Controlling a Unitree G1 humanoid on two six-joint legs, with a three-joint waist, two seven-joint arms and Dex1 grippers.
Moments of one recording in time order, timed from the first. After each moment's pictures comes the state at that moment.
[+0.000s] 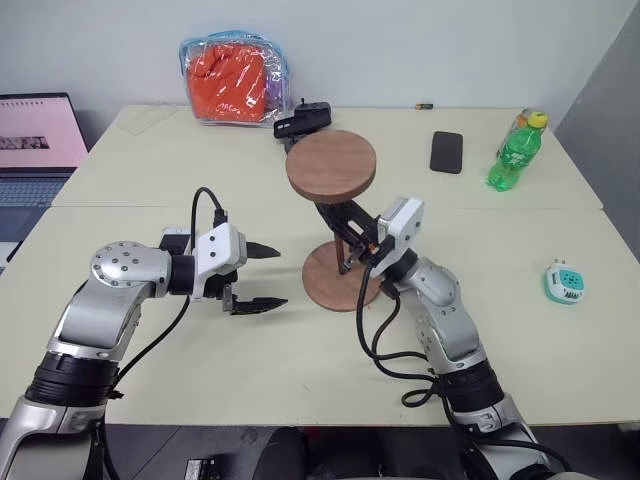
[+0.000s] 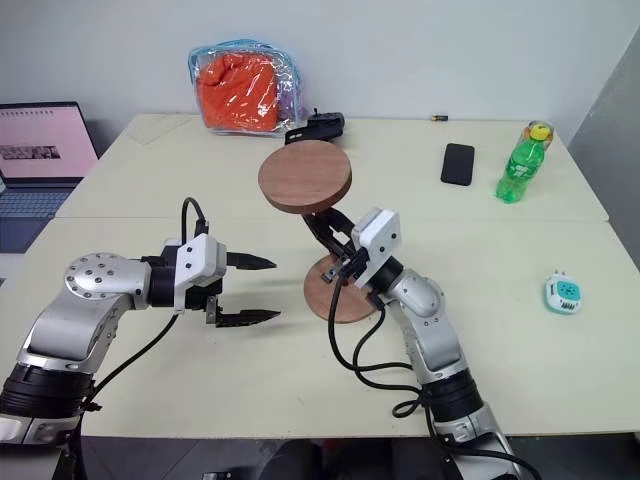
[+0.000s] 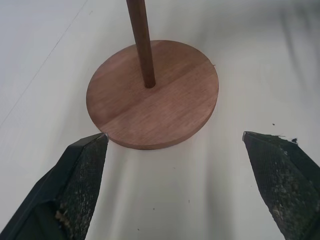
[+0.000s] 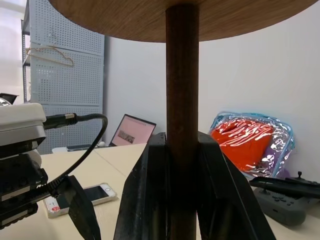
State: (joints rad) left arm -0.40 0.84 -0.04 -0.06 -0.31 0.26 -1.25; right arm -0.46 -0.02 0.23 -0.03 0.20 -0.13 0.56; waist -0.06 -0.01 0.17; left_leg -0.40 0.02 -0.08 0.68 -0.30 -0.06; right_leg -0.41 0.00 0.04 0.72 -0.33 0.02
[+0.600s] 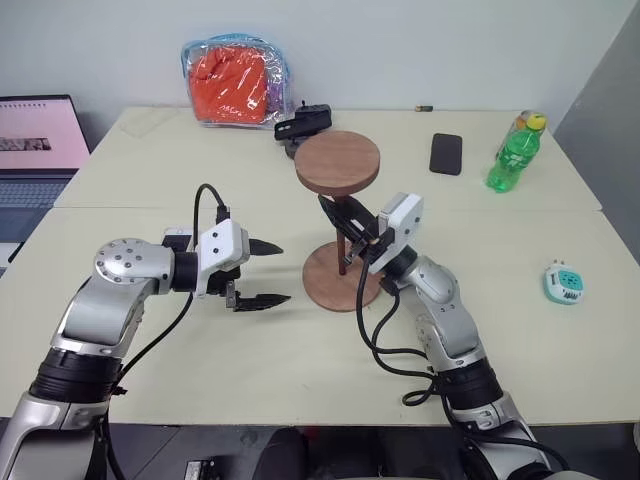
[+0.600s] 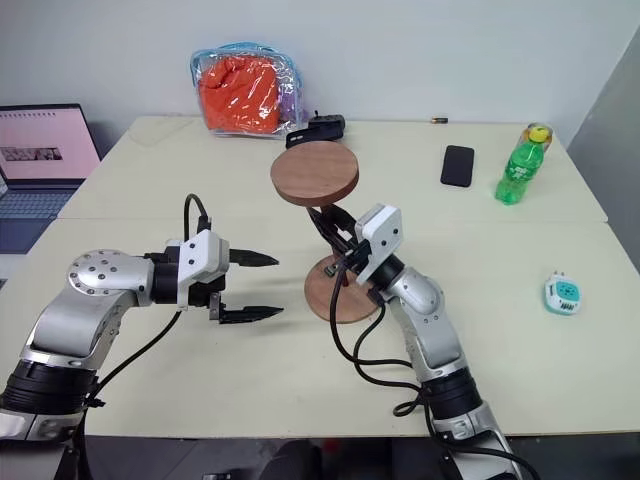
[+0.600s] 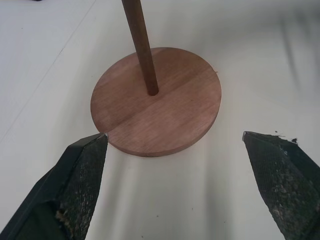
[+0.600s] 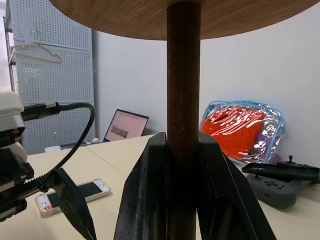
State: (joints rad) left arm -0.42 0.82 -0.04 -0.06 -0.32 0.29 -1.24; right arm -0.46 -0.03 0.21 0.00 0.20 -0.04 0.51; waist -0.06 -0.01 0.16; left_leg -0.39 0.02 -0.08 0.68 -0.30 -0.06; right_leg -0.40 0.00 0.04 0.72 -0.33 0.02
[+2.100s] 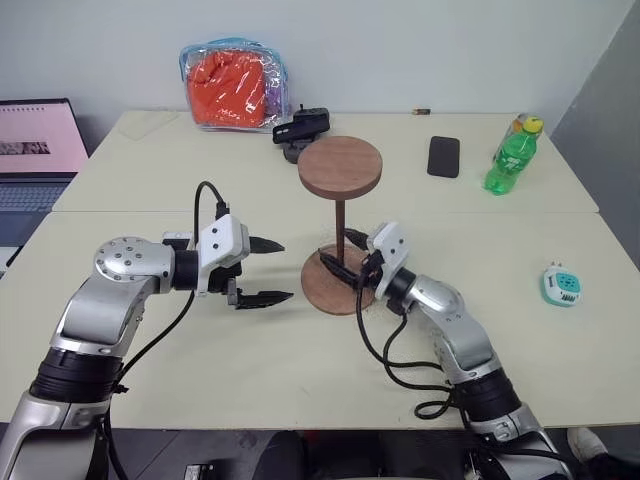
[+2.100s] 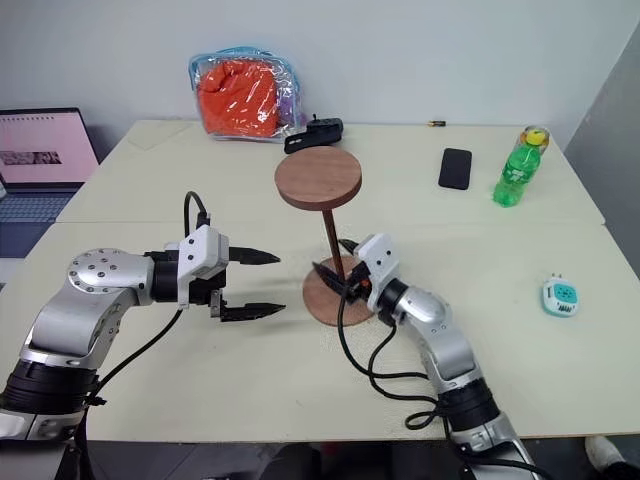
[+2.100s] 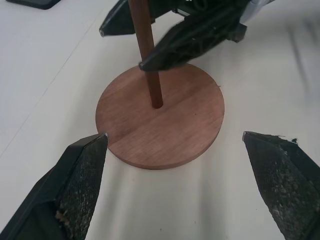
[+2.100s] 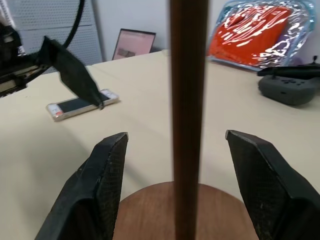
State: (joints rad) left arm -0.42 0.83 -0.04 -0.09 -0.33 0.32 -1.23; right arm -0.38 -0.14 0.26 -0.04 0.18 0.19 0.55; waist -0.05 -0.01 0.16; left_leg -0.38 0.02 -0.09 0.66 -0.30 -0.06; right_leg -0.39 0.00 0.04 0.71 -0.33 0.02
